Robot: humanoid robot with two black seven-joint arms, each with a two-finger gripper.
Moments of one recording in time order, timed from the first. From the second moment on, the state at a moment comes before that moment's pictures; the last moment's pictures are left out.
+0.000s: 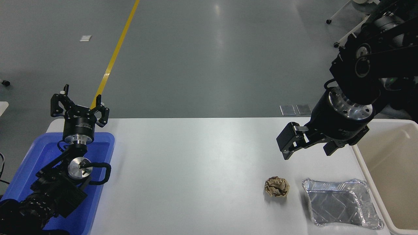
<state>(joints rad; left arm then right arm) -0.69 0.18 -0.83 -0.29 -0.15 -0.55 -0.64 2.48 -0.20 -1.30 1.71 -0.03 0.71 -0.02</state>
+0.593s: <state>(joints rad) -0.69 0.18 -0.83 -0.29 -0.15 -0.55 -0.64 2.44 -0.19 -1.30 1.70 -0.05 0.70 -0.02</state>
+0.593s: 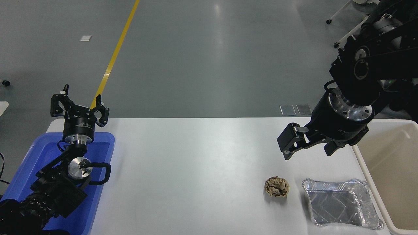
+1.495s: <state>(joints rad) -0.69 0.18 -0.83 -0.29 -0.15 -0.55 -0.64 2.03 -0.44 -1.32 1.57 -0.49 0.49 -0.02</state>
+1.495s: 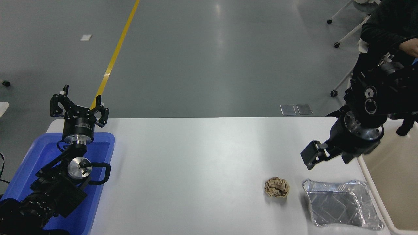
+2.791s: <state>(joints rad) -0.69 0.18 -0.83 -0.29 -0.15 -0.55 -0.64 1.16 -0.65 -0.92 0.93 -0.83 0.34 -0.02</state>
